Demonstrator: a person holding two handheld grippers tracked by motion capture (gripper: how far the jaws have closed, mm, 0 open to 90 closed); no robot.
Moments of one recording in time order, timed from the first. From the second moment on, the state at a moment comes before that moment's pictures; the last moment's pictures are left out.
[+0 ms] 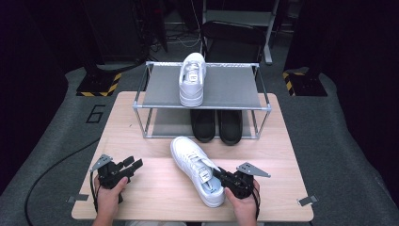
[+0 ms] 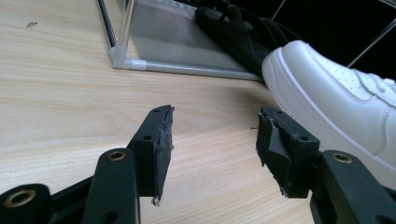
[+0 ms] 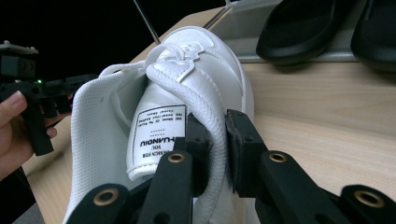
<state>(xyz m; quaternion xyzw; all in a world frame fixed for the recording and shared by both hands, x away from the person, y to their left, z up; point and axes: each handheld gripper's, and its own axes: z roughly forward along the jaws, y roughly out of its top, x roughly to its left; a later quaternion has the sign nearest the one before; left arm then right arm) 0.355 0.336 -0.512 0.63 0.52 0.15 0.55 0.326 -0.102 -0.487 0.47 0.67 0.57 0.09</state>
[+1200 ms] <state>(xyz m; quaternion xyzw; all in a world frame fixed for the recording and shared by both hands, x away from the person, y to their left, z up) 0.355 0.335 -0.515 0.63 0.52 0.15 0.55 0.303 -0.109 -0.438 0.43 0.63 0.63 0.16</state>
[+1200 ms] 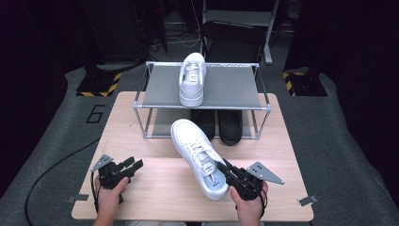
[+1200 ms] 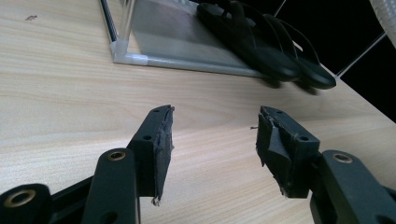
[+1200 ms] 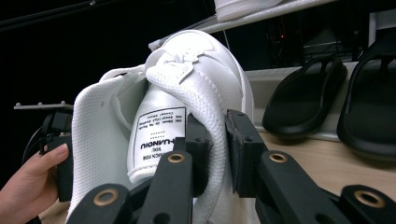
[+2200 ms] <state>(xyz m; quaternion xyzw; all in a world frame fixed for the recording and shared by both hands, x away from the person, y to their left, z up) 0.356 0.338 -0.516 0.64 0.52 0.15 0.55 0.300 -0.140 -0.386 0.41 0.59 0.67 0.21</state>
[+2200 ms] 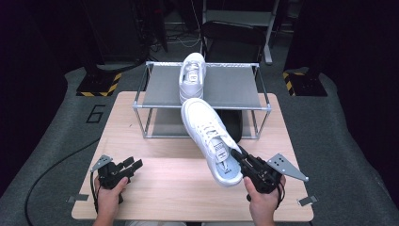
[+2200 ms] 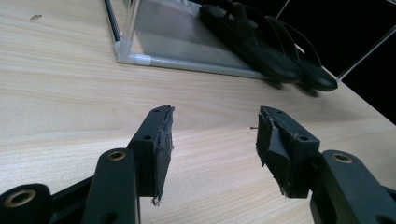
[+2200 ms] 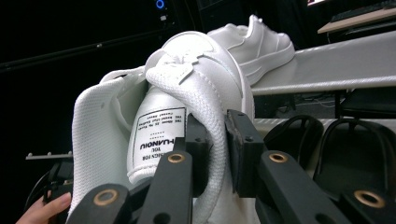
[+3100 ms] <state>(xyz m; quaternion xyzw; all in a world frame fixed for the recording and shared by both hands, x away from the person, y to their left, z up) 0.355 0.338 -0.516 0.63 0.52 0.15 0.55 0.307 -0.166 -0.364 0.41 0.56 0.68 0.24</state>
